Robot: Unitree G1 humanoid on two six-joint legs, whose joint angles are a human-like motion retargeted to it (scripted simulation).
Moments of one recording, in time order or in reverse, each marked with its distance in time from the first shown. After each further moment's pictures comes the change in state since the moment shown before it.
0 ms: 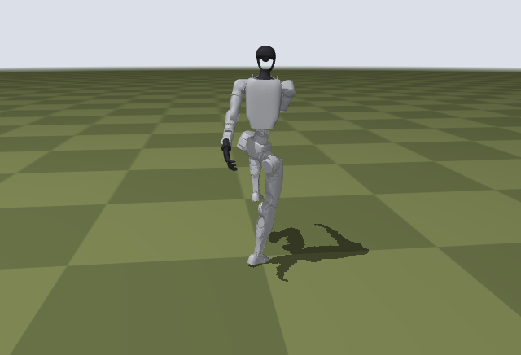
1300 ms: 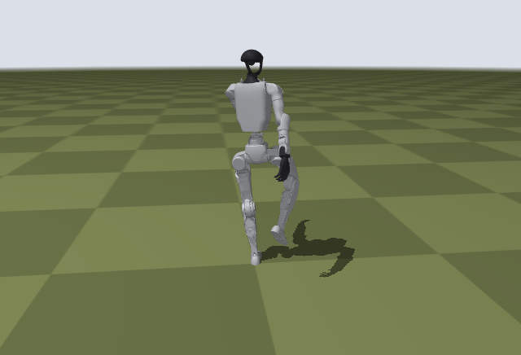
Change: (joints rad) left arm -1.169 -0.037 -0.101 -0.616 -0.582 -0.369 0.402; right arm 1.241 -0.415 -0.523 0.685 -0.048 0.379 -0.033; waist -0.816 0.280 -0.192; left_leg 1.083 -0.441 -0.355 -1.402 -0.097 0.164; right_leg -0.625 -0.033 -0.328 1.035 0.229 -0.015
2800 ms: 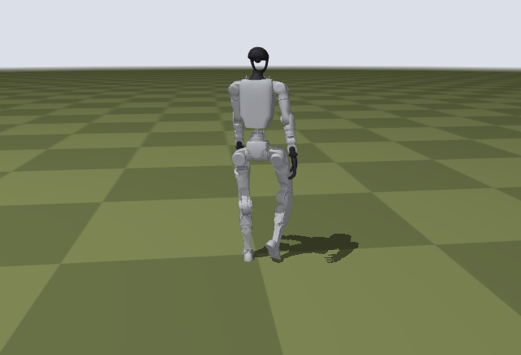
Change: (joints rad) left arm 0.328 -0.041 -0.004 0.560 -0.030 0.132 -0.192; right arm -0.225 0.077 0.281 0.000 -0.147 -0.161 -0.104; waist 0.200 0.003 -0.062; left_leg -0.037 0.034 0.115 -0.090 0.015 -0.091; right_leg 0.262 0.109 0.050 -0.427 0.201 0.147
